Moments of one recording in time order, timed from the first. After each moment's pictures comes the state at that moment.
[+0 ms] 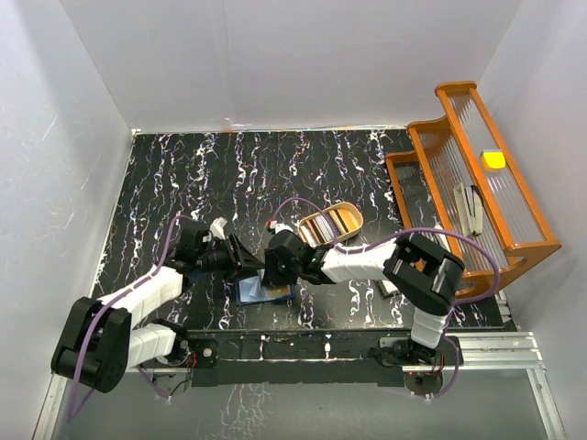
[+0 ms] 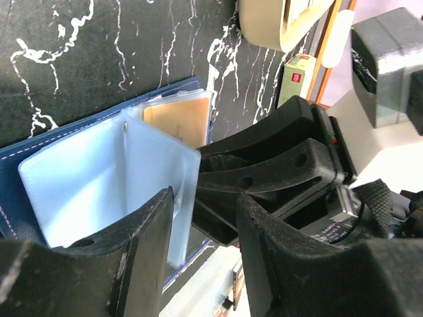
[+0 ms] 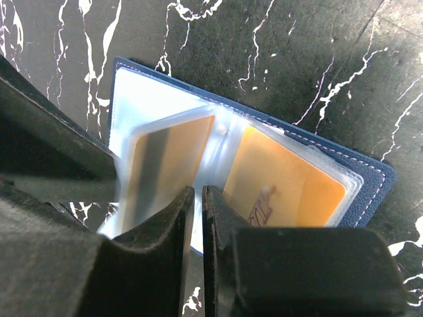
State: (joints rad) left arm -0.33 1.15 0.38 0.00 0.64 -0.96; right arm 1.03 1.79 0.95 0.03 -0.06 0.76
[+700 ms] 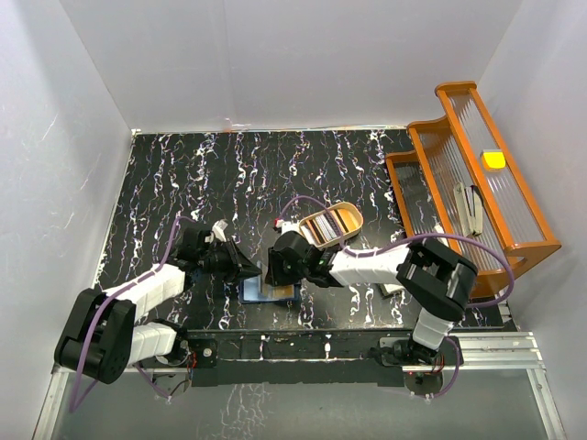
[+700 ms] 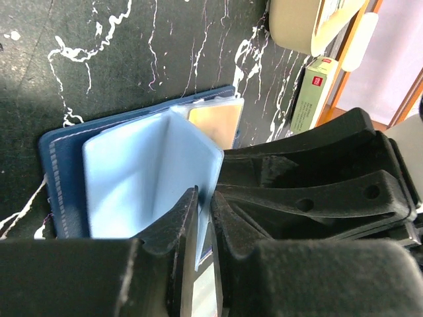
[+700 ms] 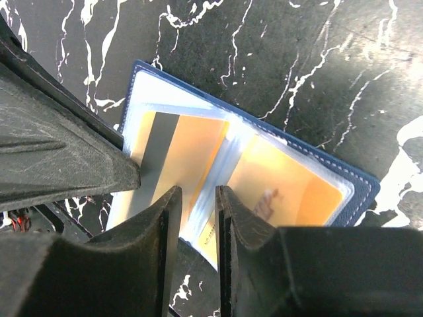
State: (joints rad) left arm -0.33 1.20 0.38 -0.01 0.62 -0.94; right arm 1.03 1.72 0.90 0.04 0.00 0.75
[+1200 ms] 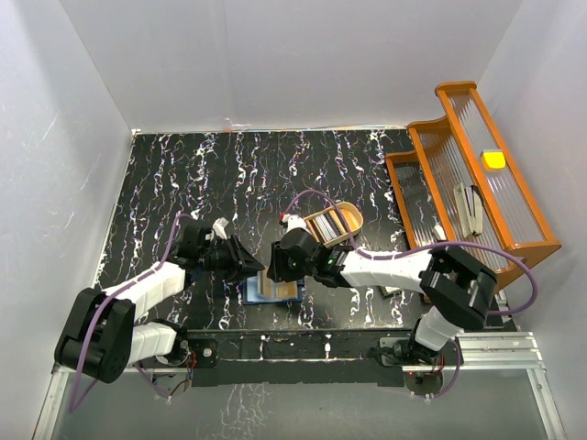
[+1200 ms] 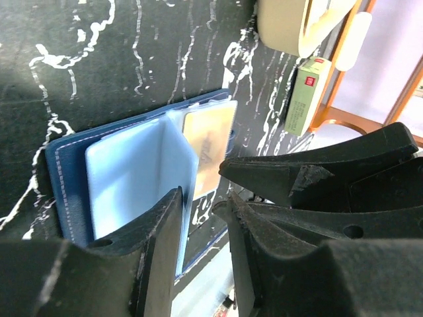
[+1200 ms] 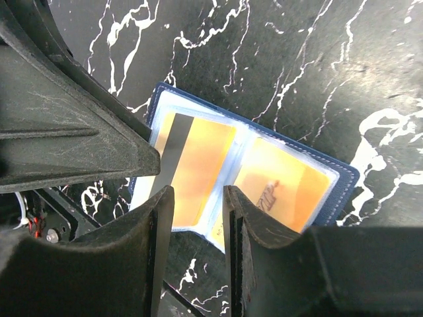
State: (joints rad) left arm -0.34 1.20 0.40 -0.03 0.62 -0.94; right arm 1.03 1.60 0.87 0.00 0.06 0.75
